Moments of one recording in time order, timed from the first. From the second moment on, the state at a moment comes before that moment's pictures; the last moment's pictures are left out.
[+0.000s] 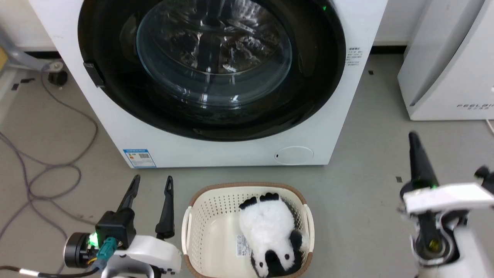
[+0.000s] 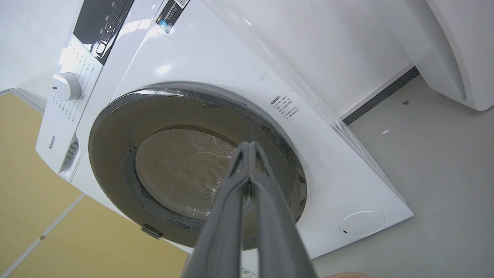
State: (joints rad) left arm -0.03 0.05 -0.03 0.02 -0.05 -0.02 -0.12; right arm -0.27 -0.05 -0.05 0.24 0.86 0.13 -0.11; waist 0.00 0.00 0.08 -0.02
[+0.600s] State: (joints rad) left arm -0.12 0.05 -0.02 -0.03 -0.08 -0.06 -0.15; right arm -0.76 -0.19 0.03 0.51 1.09 0.13 -0.10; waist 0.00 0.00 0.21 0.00
